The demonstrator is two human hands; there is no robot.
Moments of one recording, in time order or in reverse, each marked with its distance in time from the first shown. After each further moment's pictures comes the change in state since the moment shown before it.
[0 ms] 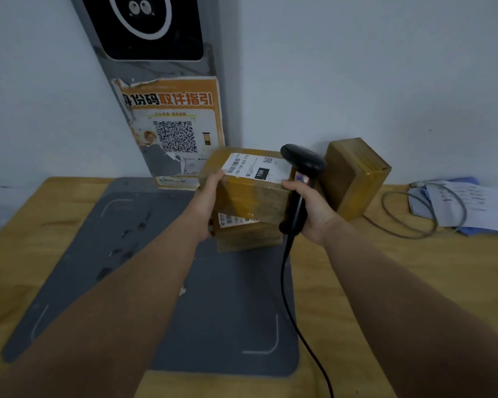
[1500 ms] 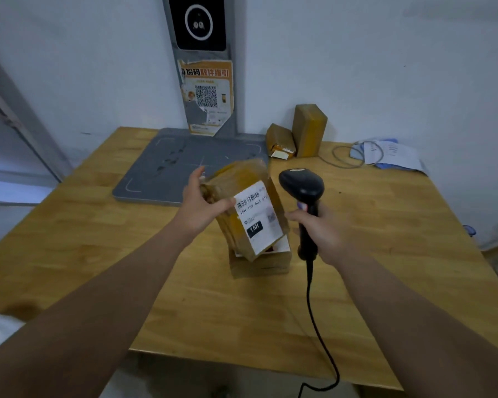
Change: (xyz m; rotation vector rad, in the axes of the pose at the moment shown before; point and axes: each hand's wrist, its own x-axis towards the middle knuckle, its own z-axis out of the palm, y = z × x) left_hand -0.375 -0.214 -0.057 0.273 0.031 0.608; right_hand -0.426 0.118 -0.042 -0.422 0.111 -0.196
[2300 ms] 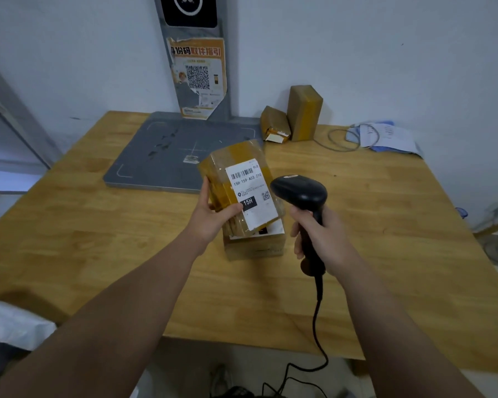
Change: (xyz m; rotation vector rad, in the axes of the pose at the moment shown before) left_hand -0.026 -0.034 0.037 -0.161 -0.078 -0.188; right_hand -0.058 0.008 -0.008 -0.068 -0.028 -0.104
